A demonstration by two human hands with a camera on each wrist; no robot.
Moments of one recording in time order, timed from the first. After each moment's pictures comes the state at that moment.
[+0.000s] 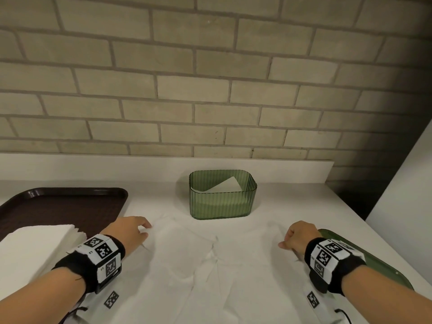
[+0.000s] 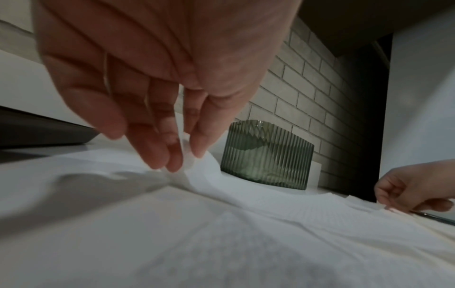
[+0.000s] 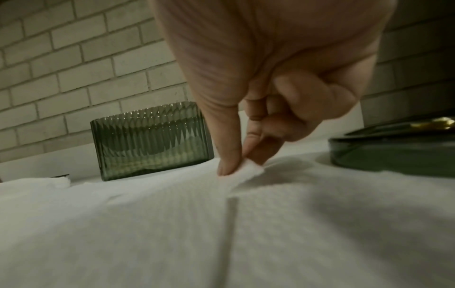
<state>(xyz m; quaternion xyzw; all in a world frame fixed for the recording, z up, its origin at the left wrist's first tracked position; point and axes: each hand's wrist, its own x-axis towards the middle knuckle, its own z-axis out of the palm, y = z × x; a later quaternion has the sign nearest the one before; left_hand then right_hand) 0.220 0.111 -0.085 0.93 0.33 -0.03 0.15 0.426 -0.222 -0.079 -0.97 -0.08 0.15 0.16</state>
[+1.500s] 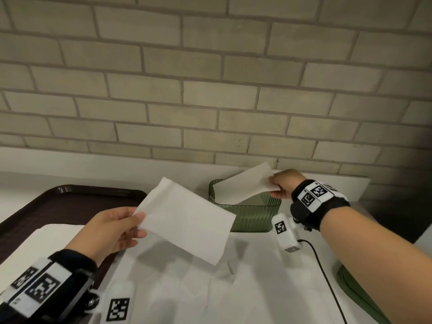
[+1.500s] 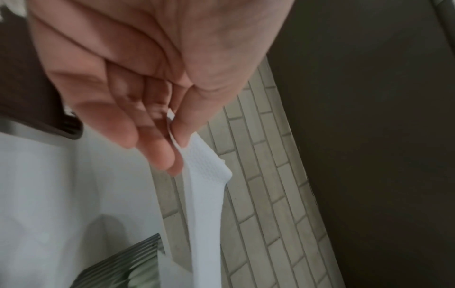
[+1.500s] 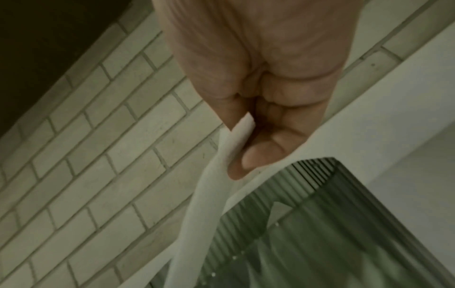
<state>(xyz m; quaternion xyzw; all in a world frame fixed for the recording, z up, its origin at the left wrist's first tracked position) 0.169 0.095 -0.023 0.64 0.36 0.19 0.65 0.486 -0.091 0.011 -0.80 -0.06 0.23 0.55</state>
